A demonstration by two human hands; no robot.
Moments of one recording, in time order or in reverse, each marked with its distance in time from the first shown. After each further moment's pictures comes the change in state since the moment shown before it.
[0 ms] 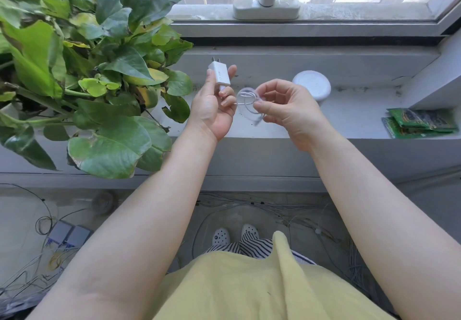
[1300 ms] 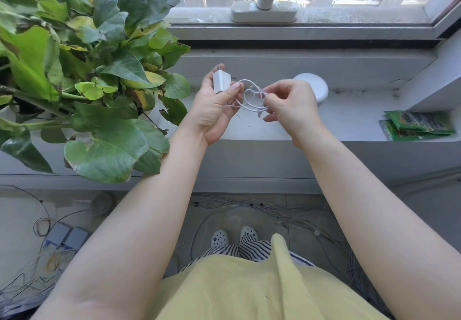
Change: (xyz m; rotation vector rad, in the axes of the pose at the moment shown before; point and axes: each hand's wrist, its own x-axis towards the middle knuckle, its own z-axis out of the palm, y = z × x) left_hand -0.006 0.005 -0.001 0.391 -0.177 0.057; right_hand 0.006 -0.009 0.006 -0.265 0.308 0.043
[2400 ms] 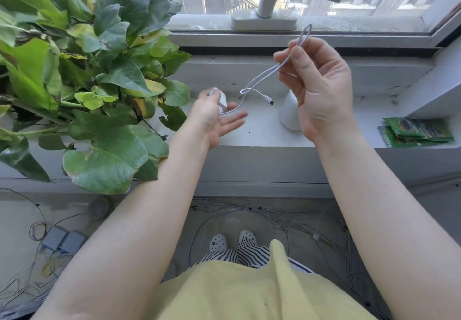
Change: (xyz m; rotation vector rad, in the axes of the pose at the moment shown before) left_hand 0.005 0.007 0.008 0.192 0.368 -0.244; right_hand -0.006 -0.036 -0.023 0.710 -0.030 -0.279
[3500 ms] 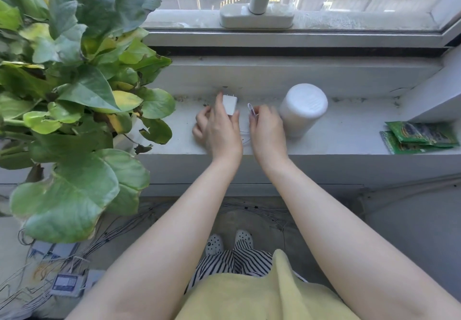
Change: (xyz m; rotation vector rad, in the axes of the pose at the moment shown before) left_hand 0.057 -0.077 0.020 1.090 0.519 0.595; right_hand 0.016 0.134 -0.018 -1.238 0.053 0.157
